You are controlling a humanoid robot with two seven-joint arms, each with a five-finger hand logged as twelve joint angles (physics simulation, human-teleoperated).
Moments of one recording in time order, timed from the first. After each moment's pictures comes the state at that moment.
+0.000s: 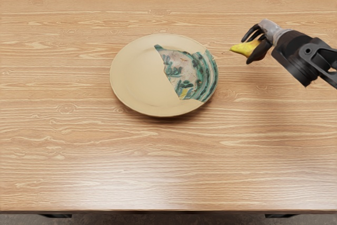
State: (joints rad) left arm -0.05 0.00 0.02 0.00 0.11 0.18 0.58; right arm 1.16 -0.52 0.29 1.18 -0.88 -0.23 -0.61
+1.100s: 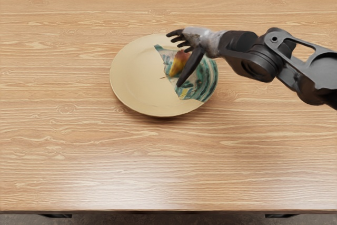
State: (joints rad) left arm -0.05 0.00 0.02 0.00 0.11 0.18 0.58; right arm 1.10 -0.32 0.56 1.27 -0.71 0.07 -0.61
